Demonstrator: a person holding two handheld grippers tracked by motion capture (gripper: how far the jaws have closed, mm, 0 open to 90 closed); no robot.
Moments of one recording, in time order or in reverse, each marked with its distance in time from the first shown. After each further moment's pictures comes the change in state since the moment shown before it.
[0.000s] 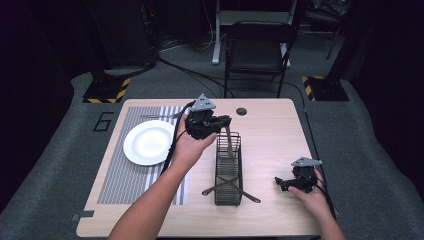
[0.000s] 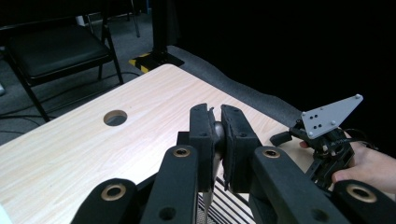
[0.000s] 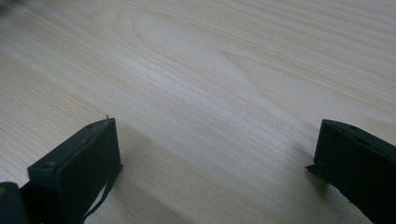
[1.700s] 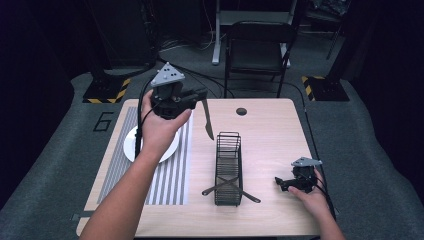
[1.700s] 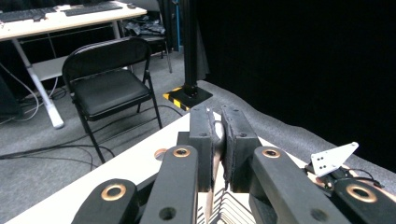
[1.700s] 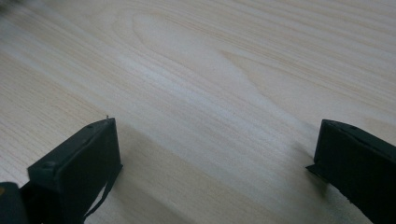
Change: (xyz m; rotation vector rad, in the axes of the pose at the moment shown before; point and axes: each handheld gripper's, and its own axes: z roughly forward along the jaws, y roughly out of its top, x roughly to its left) left arm 0.004 0.060 -0.096 -0.119 0.120 0.035; right arm 0.000 0.000 0.000 0.004 0.002 0.003
